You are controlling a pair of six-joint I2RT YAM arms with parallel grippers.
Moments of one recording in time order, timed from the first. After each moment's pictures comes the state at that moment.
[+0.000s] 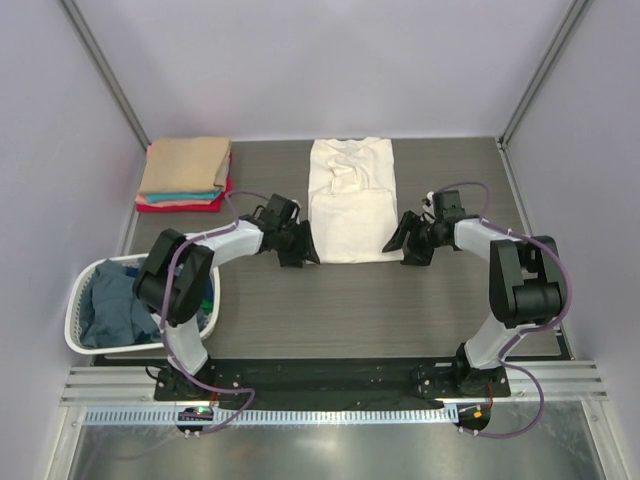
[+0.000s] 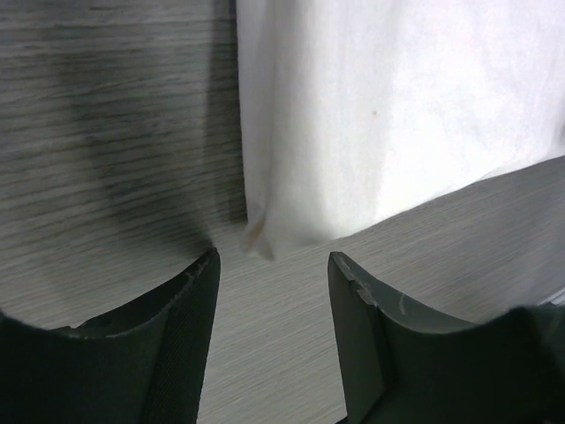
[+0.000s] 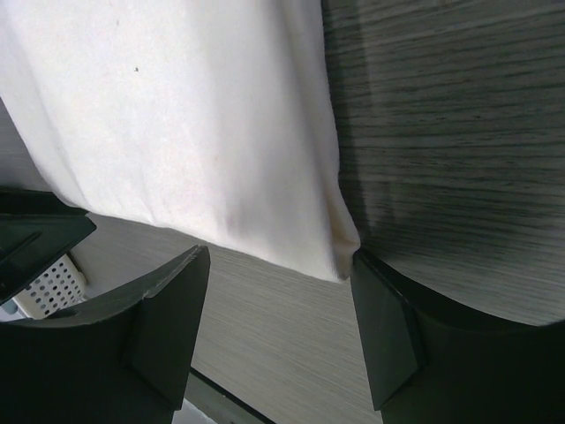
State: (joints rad) left arm -0.52 1.80 1.08 -0.30 0.25 -0.67; right arm 0.09 1.68 0.90 -0.31 -0.47 0.53
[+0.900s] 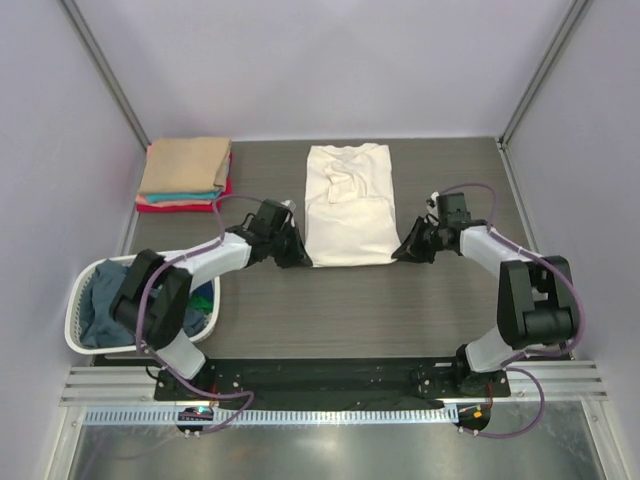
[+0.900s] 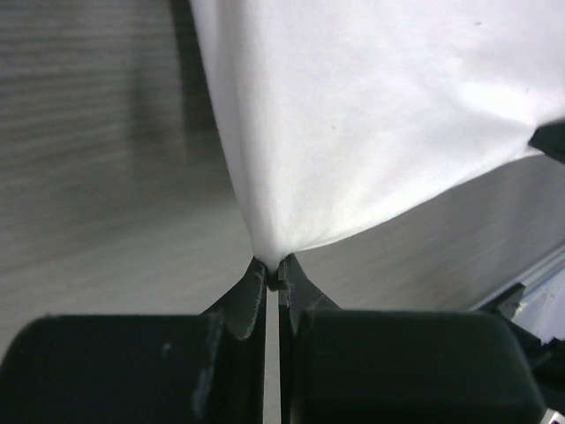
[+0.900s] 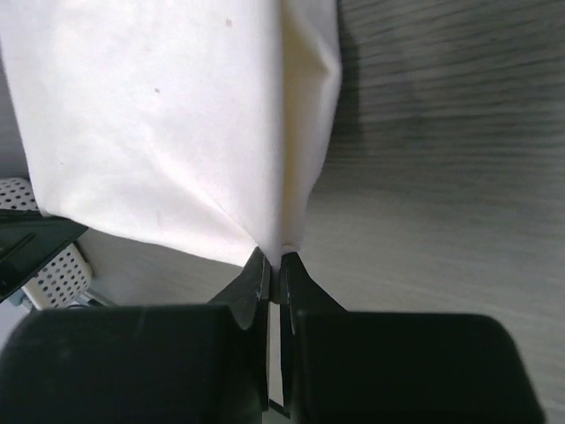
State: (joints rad) left arm -0.53 1.69 0.96 -0.20 0.25 -0.72; right arm 0.09 1.59 0.86 -0.33 -0.46 0.55
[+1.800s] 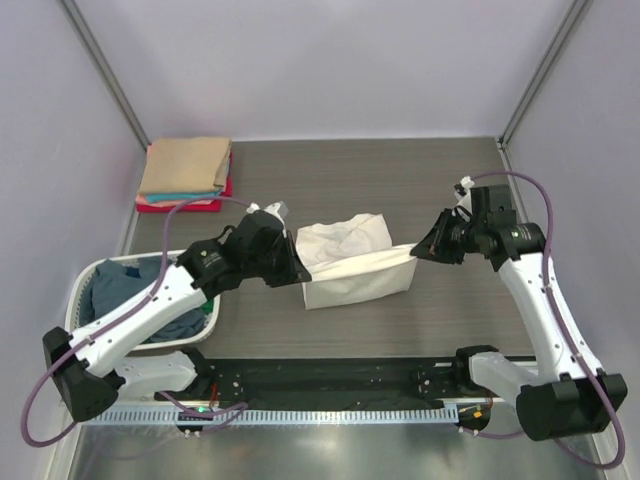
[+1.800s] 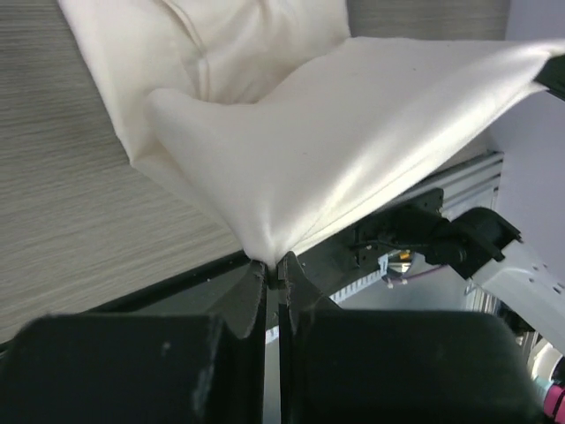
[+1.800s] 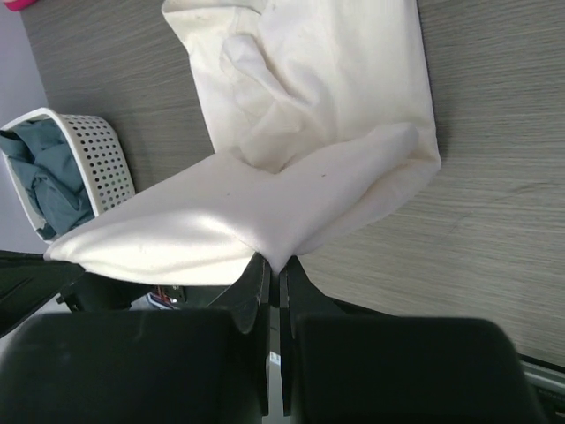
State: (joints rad) left arm -0.85 1.11 1.11 -0.75 0.03 -0.92; right arm 0.10 1.01 1.07 -0.94 -0.42 0.52
